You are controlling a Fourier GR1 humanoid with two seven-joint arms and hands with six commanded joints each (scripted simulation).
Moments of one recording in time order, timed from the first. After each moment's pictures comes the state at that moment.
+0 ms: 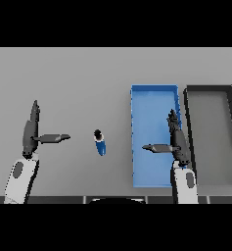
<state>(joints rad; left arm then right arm) -0.11 0.43 -0.16 -1.48 0.24 0.26 0.01 0.00 0.00 0.00 -1.57 0.00 0.00 0.00</state>
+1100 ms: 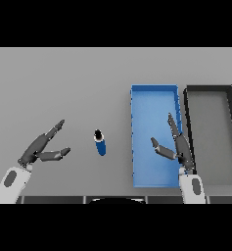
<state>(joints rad) -0.01 0.66 -0.33 -1.61 0.24 -0.19 -0.11 0.08 -0.14 0.09 -1.69 0.13 0.08 -0.08</state>
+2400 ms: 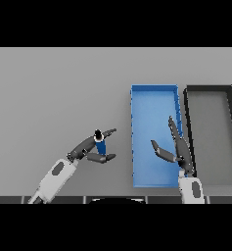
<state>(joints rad) -0.23 0.25 -0.54 -1.34 0.11 -0.22 -0.11 0.12 -0.12 0.09 -1.71 0.12 0.08 -0.09</state>
